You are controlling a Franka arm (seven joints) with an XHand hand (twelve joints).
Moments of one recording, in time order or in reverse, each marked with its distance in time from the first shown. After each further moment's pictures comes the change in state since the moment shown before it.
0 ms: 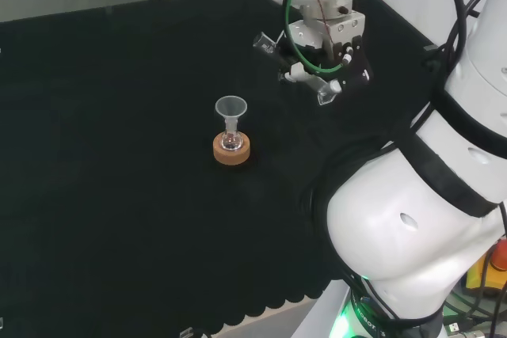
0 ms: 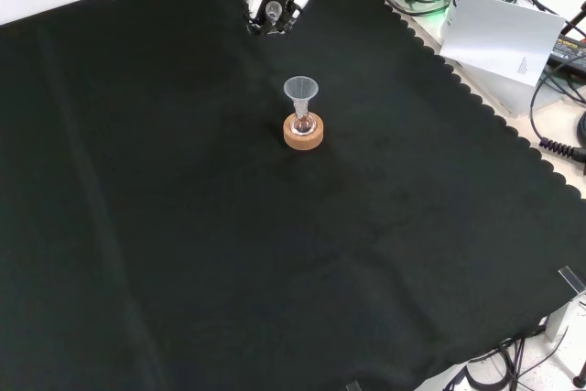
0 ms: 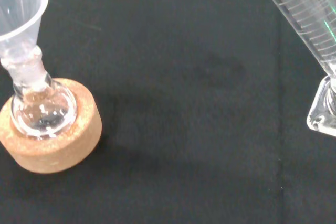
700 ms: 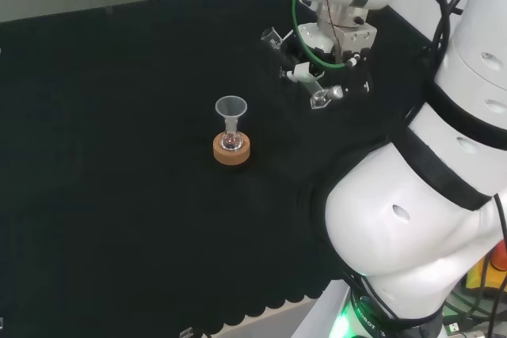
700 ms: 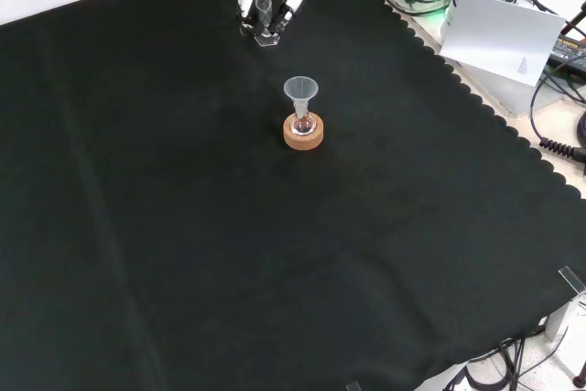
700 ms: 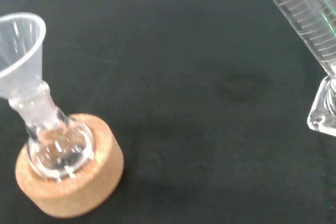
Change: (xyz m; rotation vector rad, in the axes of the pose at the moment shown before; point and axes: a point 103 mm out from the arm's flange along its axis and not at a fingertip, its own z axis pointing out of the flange) arm -0.011 0.012 0.019 -0.099 0.180 -0.002
